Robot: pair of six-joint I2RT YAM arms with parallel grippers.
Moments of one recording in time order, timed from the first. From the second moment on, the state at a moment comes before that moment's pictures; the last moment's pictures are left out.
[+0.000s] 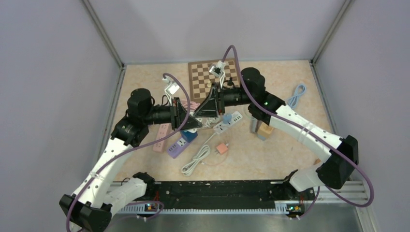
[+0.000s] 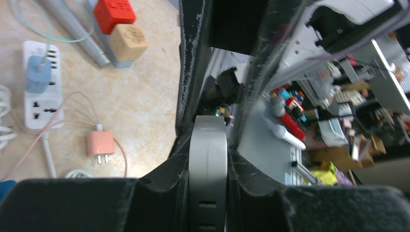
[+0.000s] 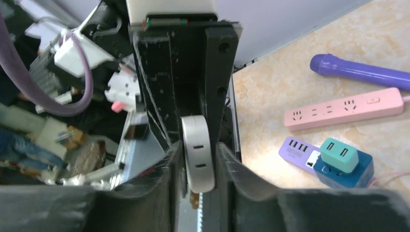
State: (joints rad) left arm -0.40 0.94 0.99 -0.27 1.00 -0.55; right arm 0.76 1.41 1.30 0.03 -0.90 0.54
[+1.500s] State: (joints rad) left arm -0.17 1.19 1.00 -0.68 -0.04 -0.22; right arm 0.63 1.26 1.18 -0.27 -0.38 0.45
